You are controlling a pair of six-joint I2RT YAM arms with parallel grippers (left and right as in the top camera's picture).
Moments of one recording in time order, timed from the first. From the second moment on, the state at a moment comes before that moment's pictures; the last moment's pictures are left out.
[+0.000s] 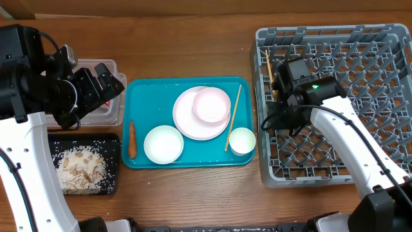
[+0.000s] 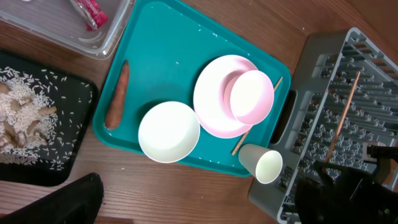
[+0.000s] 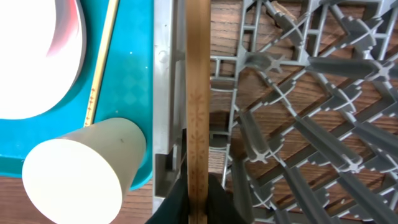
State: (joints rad) left arm 0.22 1.52 2.01 -1.69 0.35 -0.33; right arm 0.28 1.57 1.27 -1.11 -0.06 0.20
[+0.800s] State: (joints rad) left arm 0.22 1.52 2.01 -1.69 0.35 -0.33; right arm 0.29 1.58 1.38 -1.29 -0.07 0.20
